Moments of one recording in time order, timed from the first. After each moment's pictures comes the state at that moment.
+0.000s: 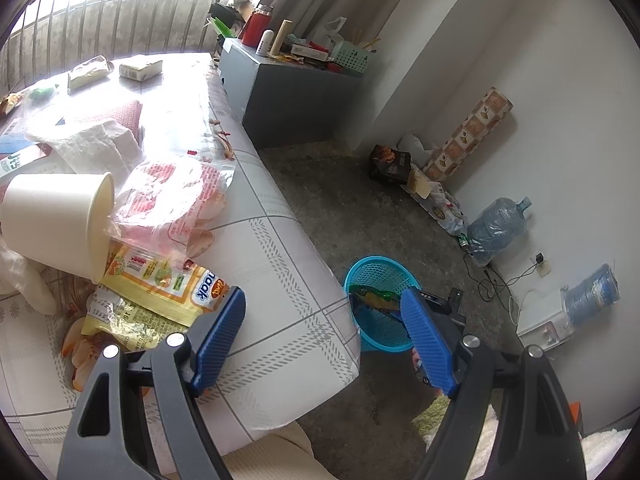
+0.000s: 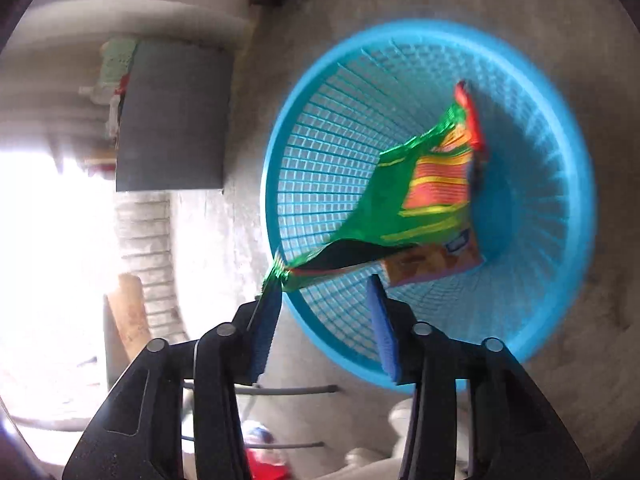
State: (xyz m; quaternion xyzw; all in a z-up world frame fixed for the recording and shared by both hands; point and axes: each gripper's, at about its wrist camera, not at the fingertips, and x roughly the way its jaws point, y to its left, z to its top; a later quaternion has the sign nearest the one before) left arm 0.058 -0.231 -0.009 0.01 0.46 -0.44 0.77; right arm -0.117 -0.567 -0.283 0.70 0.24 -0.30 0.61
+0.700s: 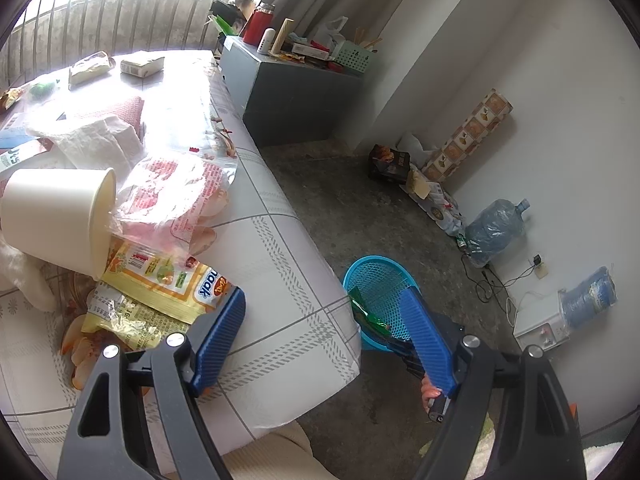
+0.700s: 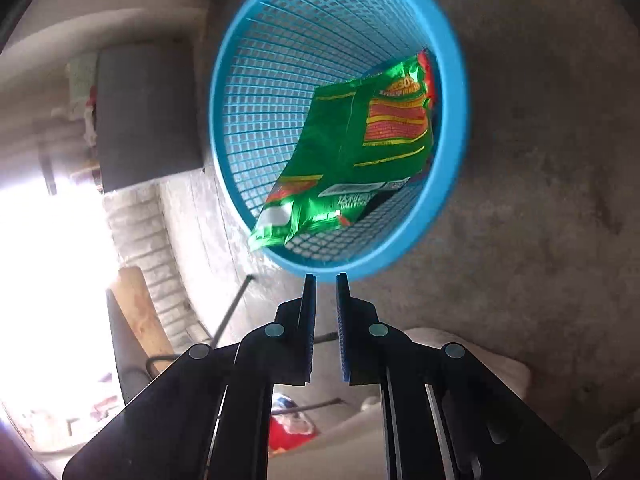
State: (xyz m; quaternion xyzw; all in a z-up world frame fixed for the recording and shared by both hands) left arm 0.058 -0.228 -0.009 0.00 0.47 -0.44 0.77; right arm -0.172 -0.493 -0.276 0.74 0.27 -0.28 0.55
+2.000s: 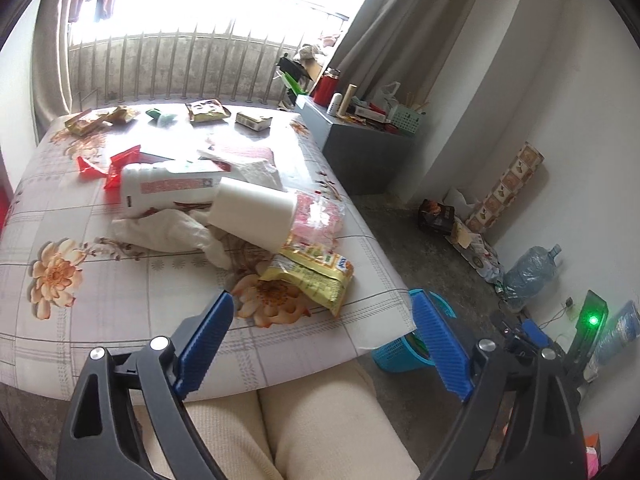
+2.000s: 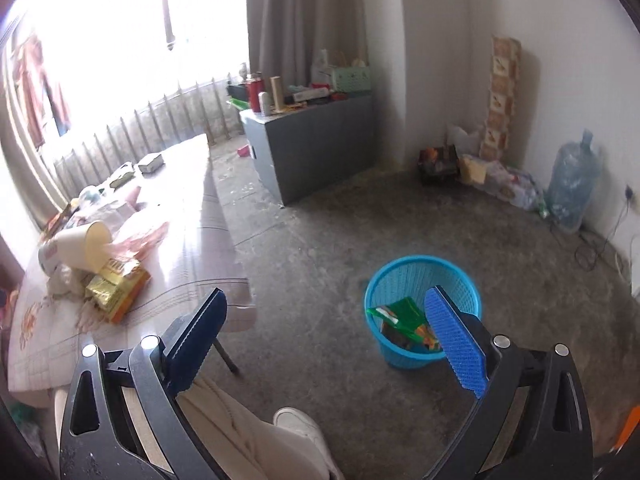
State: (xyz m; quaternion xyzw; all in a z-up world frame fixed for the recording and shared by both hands) left arm 0.015 -0.069 0.048 -0.03 0.39 -0.34 0.85; right arm -0.083 -0.294 0.005 0.16 0.30 -0.35 0.87
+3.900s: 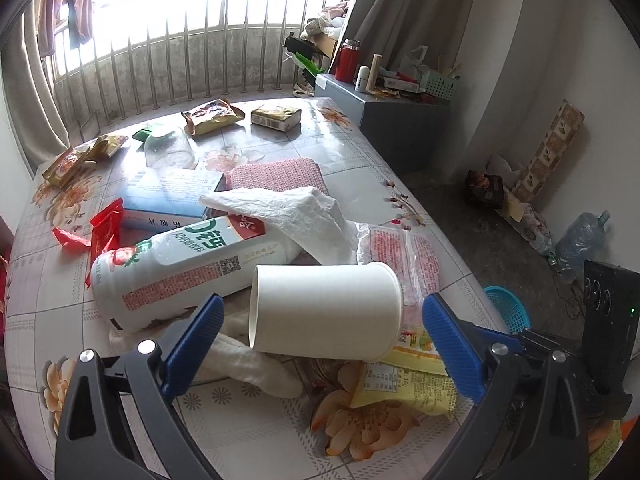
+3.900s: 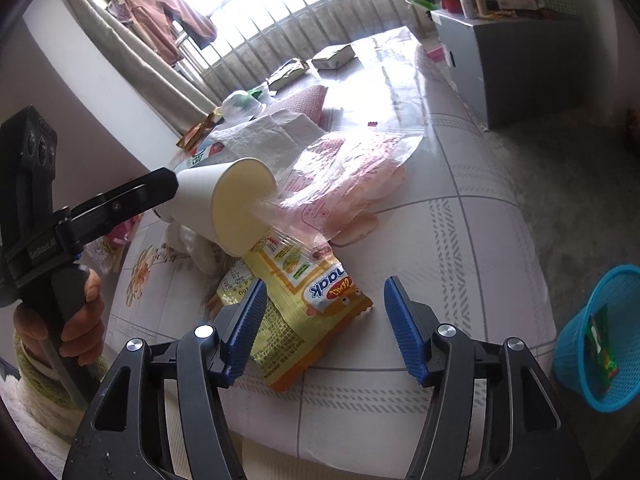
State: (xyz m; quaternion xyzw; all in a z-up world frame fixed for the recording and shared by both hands) left arm 0.154 -0.131 0.011 0.08 0.41 -0.31 0.85; right arm 0.092 -0.275 -0.039 0.24 0.42 0.02 0.88
